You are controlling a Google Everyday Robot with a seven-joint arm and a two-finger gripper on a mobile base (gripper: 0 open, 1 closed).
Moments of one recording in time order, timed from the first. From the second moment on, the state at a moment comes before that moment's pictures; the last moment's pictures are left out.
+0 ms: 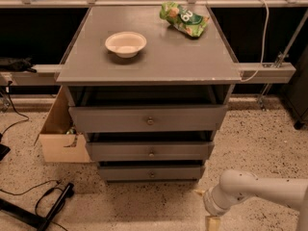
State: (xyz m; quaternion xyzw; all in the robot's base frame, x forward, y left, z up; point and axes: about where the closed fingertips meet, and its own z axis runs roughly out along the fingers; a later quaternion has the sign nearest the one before) arm 0.408 -0.187 0.335 -0.72 0.66 0.15 0.12
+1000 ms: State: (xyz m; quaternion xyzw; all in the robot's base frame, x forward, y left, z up) arm 0.421 -0.179 0.282 -0.74 0.63 0.18 0.13
